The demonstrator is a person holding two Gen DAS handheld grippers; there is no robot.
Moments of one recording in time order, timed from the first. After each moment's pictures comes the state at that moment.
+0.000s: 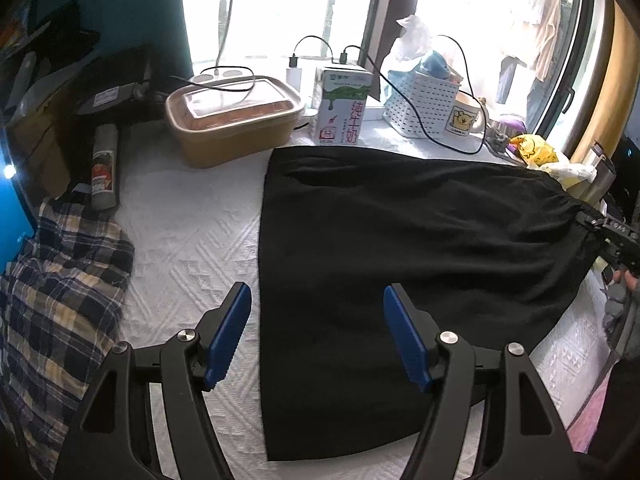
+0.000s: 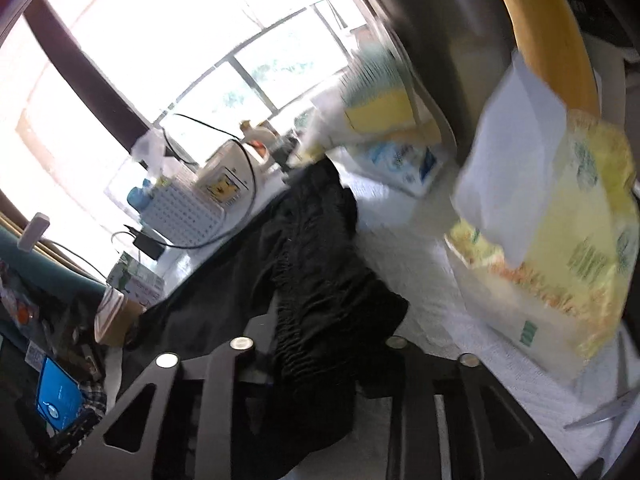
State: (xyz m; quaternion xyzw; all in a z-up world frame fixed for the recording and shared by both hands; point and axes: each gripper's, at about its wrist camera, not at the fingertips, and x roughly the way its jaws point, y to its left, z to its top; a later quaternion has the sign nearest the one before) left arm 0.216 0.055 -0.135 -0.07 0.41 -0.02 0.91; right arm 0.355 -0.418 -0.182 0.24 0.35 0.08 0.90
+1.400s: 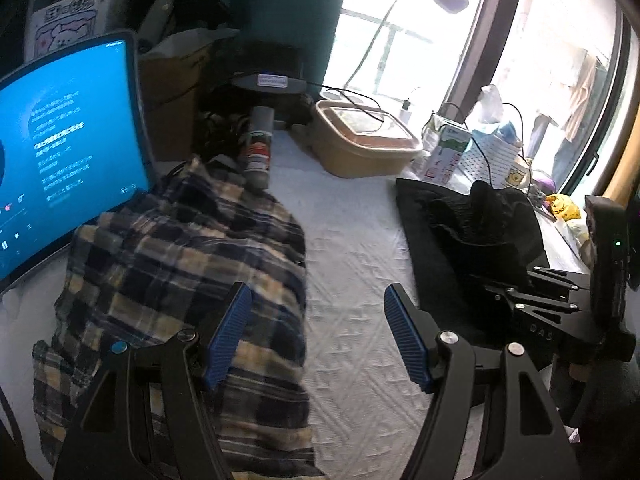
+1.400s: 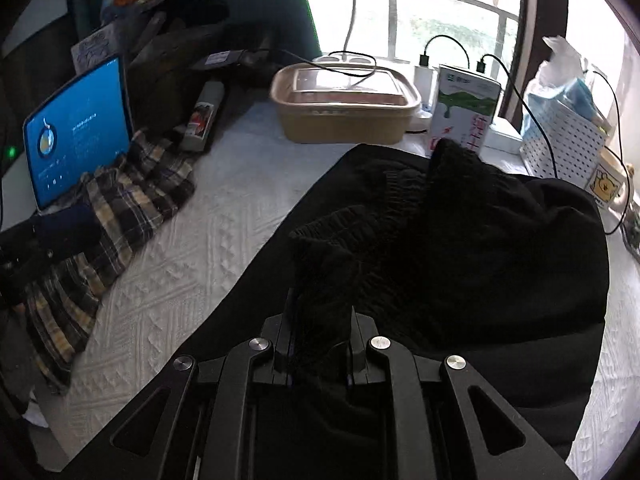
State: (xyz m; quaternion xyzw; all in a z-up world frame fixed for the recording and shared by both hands) left arm 0.151 0.193 -0.141 -0.14 0.36 0.04 0.92; right arm 0.302 0.003 -0.218 -0.14 0.41 0.32 0.85
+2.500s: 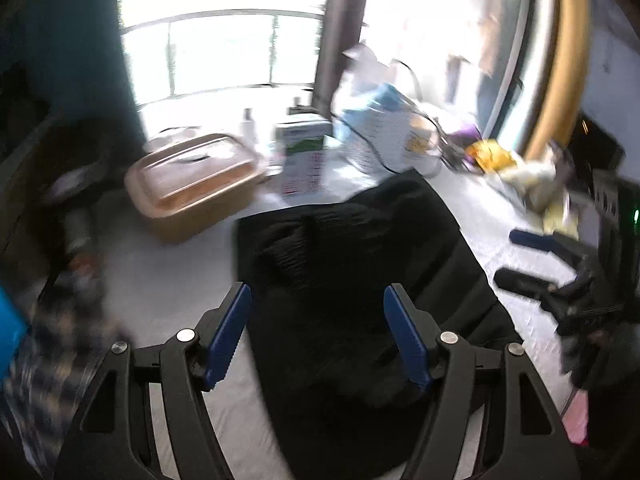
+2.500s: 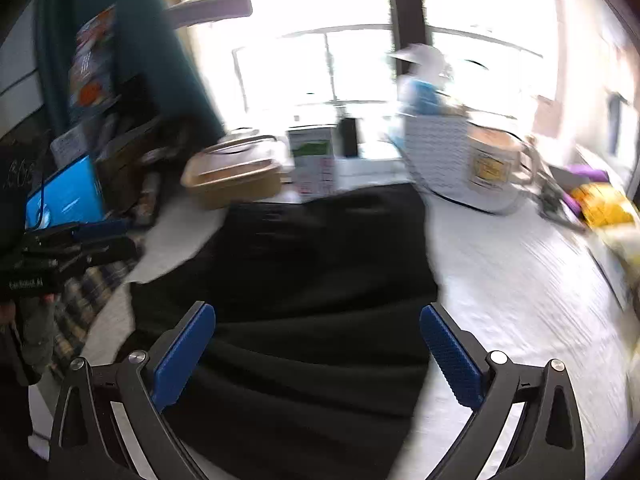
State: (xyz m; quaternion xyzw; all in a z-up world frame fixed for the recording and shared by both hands) left arm 0.248 0.060 -0.109 -0.01 0.37 -0.12 0.92; right arm 0.321 -0.173 -0.172 -0.03 0.35 0.25 0.90
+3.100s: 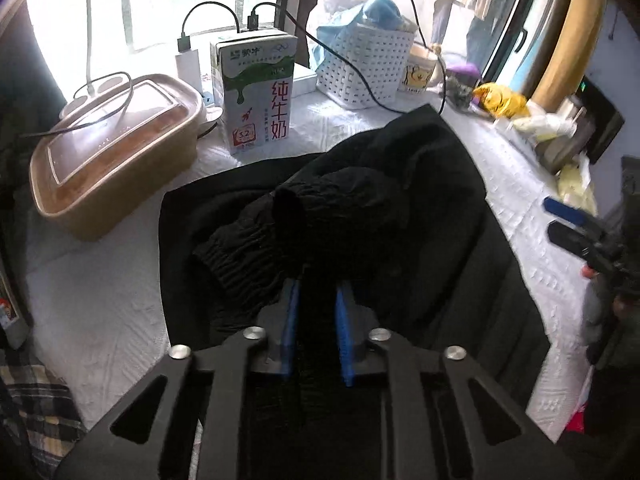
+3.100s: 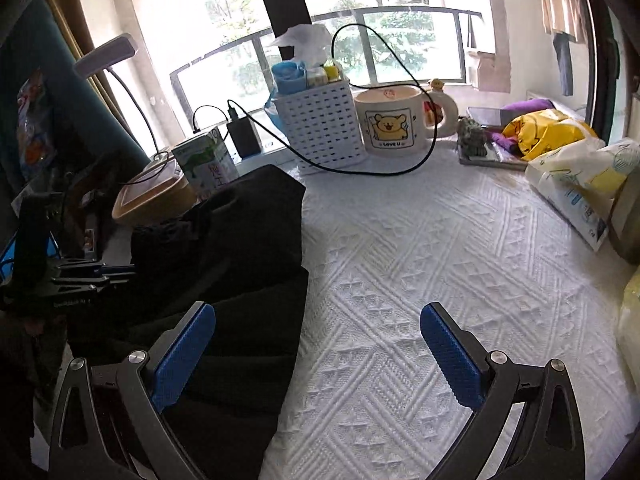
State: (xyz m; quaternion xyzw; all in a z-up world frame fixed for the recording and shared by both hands) left arm 0.324 0.034 -0.160 -0.01 0.47 -0.16 0.87; right arm 0.358 -0.246 -0.200 0.03 0.37 0.20 0.91
